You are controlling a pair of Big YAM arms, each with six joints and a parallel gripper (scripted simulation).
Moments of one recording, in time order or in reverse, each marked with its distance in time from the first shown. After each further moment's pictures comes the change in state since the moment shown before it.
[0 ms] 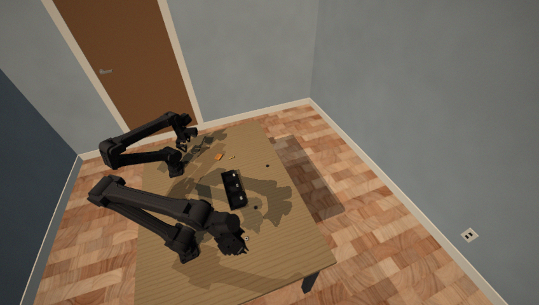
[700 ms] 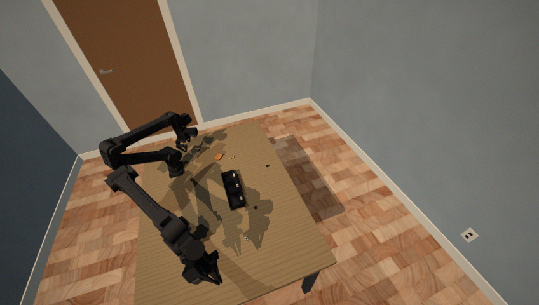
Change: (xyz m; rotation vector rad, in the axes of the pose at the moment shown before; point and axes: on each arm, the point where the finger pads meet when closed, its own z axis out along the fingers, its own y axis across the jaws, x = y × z) left arm 0.000 0.000 0.000 0.000 0.000 0.000; right arm -0.012 -0.134 -0.016 0.149 -0.282 0.296
